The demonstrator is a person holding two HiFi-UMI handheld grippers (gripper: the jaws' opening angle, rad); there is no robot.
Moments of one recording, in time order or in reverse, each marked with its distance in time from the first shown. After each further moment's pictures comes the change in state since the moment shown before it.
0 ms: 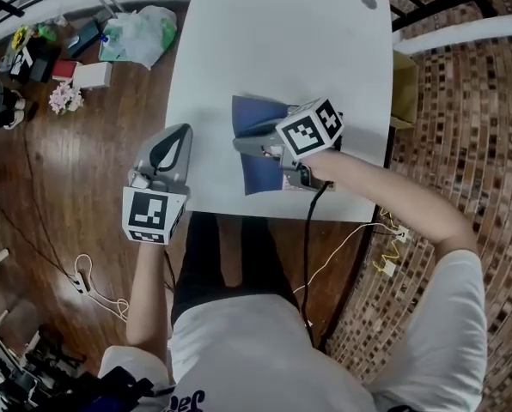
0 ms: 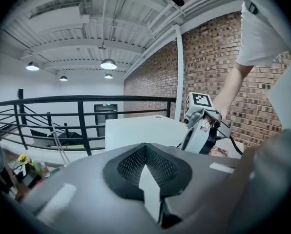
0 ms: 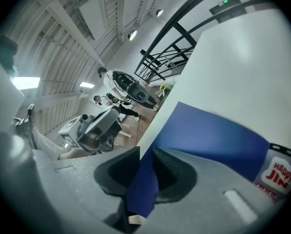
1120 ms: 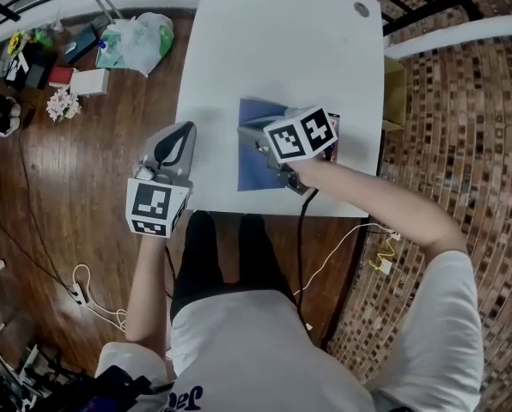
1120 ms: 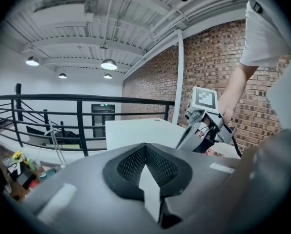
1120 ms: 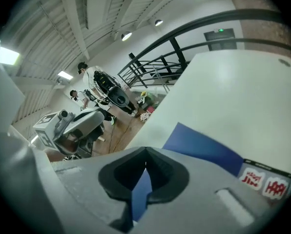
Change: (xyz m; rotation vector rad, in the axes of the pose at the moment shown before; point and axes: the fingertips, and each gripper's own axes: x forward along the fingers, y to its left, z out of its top) left arm -0.013 0.020 0.006 -0.040 -0.018 -0.048; right arm 0.006 0.000 0.026 -0.036 -0.061 -0.345
